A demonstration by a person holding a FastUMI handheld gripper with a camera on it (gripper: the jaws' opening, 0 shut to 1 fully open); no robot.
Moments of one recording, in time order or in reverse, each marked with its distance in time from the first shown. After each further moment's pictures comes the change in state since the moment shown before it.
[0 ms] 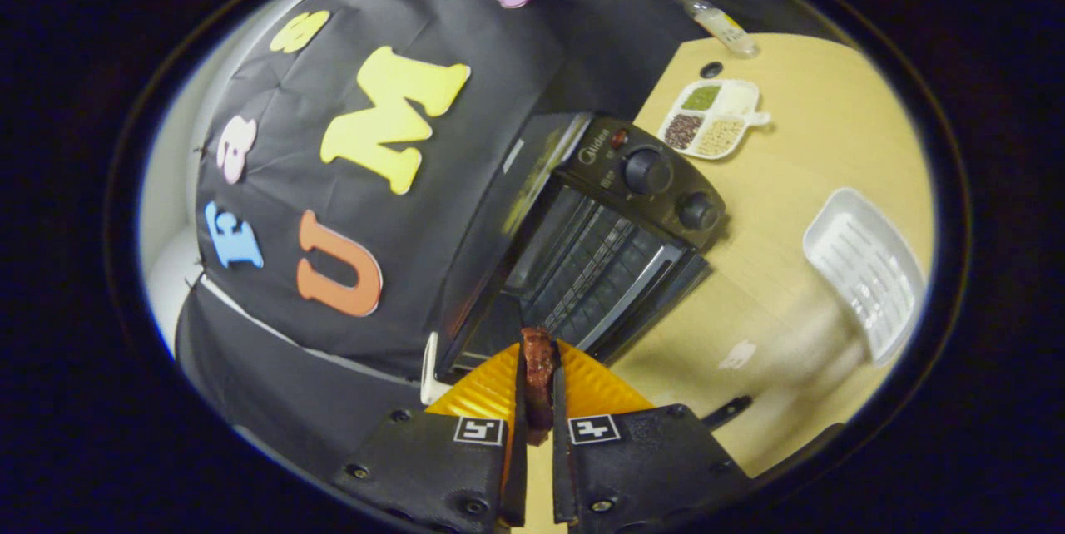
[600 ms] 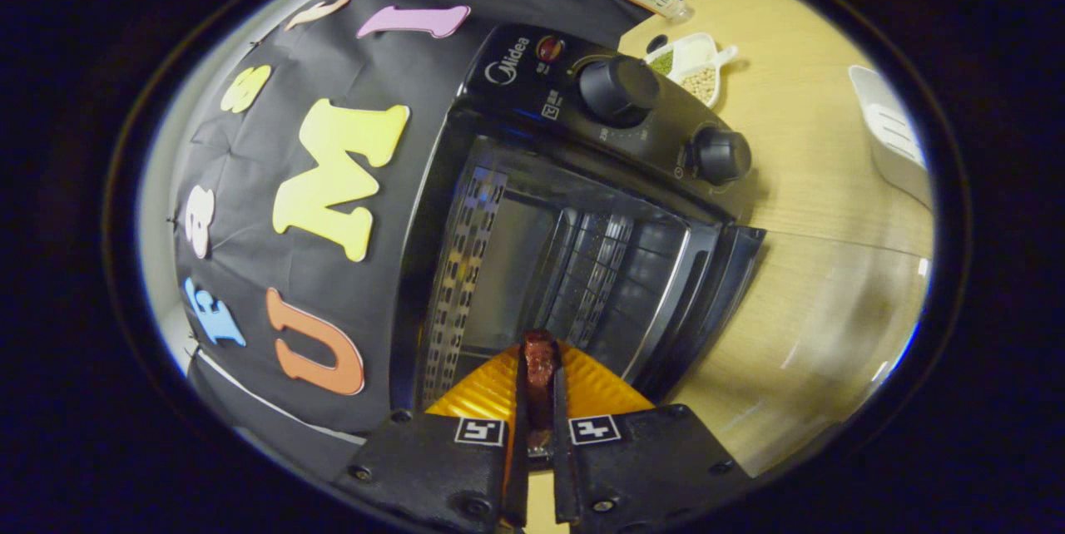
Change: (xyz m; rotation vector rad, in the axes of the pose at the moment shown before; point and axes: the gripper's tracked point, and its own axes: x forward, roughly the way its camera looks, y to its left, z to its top) arm 0.113 -0.019 0.012 0.120 -0.217 -0.041
